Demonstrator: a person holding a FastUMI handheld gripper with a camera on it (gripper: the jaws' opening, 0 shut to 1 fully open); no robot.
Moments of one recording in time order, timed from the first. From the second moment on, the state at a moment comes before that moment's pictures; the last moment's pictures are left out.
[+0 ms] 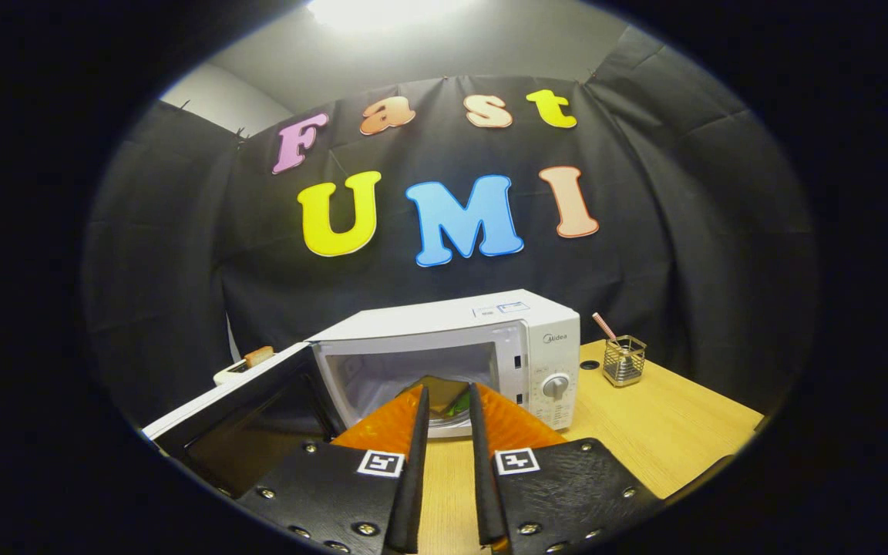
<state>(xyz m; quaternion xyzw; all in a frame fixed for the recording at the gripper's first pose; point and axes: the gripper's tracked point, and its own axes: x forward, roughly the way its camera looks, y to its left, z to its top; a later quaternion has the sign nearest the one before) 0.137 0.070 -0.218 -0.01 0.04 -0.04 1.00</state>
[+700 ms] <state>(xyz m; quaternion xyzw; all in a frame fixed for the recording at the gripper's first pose) 0.036 0.209 -0.232 -0.01 0.08 0.14 0.99</state>
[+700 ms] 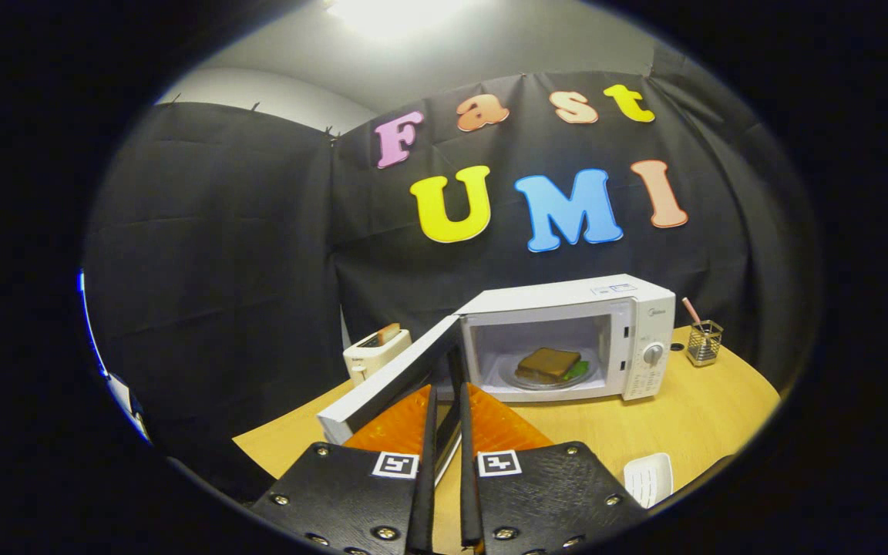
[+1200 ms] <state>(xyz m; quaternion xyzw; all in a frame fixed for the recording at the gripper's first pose) 0.010 0.307 -0.252 -0.03 0.07 0.22 0.97</state>
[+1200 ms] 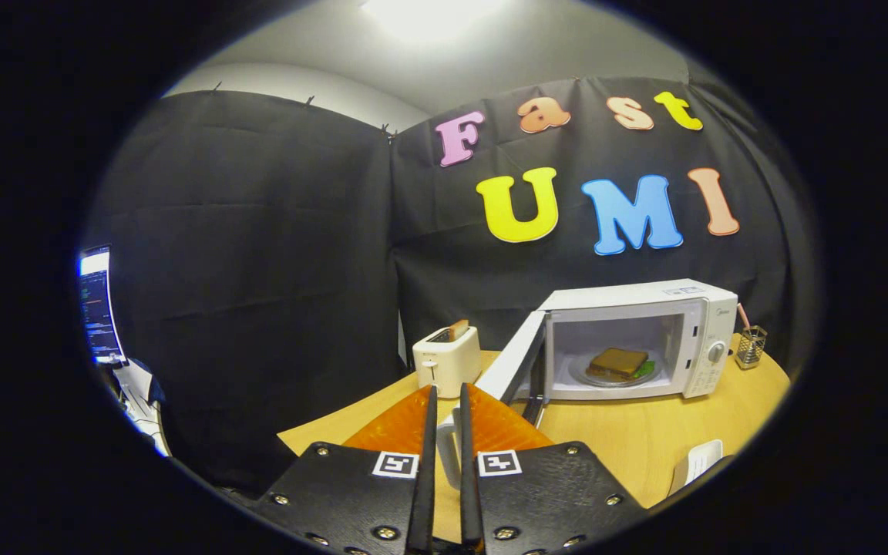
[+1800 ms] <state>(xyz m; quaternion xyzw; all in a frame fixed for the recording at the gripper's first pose) 0.057 0.324 -0.297 -0.04 0.10 0.19 0.98</state>
